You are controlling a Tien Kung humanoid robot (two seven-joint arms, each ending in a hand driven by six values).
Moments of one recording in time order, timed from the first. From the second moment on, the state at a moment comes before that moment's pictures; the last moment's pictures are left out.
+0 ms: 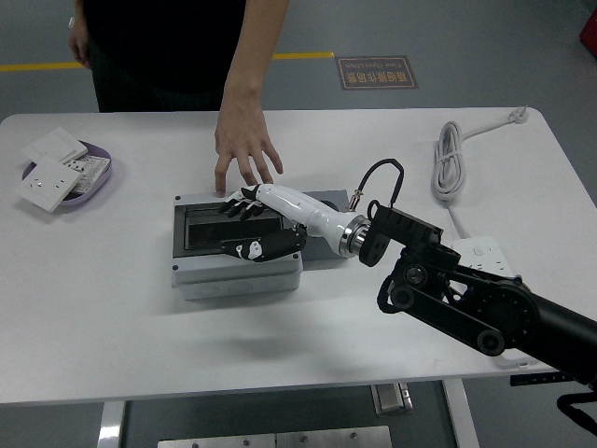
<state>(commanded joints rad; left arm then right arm) 0.05 0.11 -1.18 -0.18 1.27 -0.02 0.22 0.67 -0.24 0.57 1.39 -1.49 -0.02 -0.09</state>
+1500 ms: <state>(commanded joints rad) 0.04 0.12 -1.15 -0.18 1.24 -0.02 0.22 0.35 -0.26 1.09 1.31 -1.32 -0.10 0.10</state>
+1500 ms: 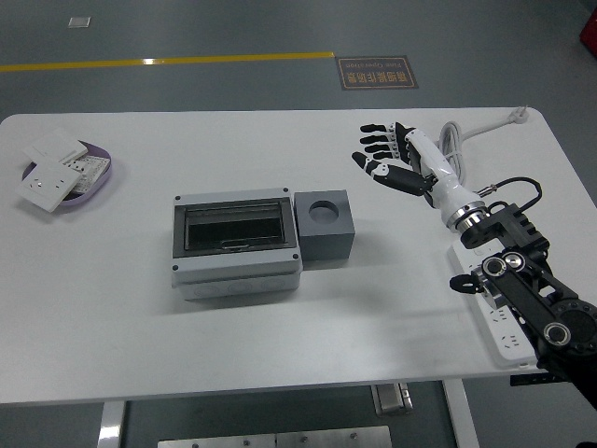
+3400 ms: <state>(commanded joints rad) 0.06 0.13 -1.16 -0.18 1.22 -0.02 0.23 0.22 -0.23 1.22 1.38 -1.31 -0.11 0.17</state>
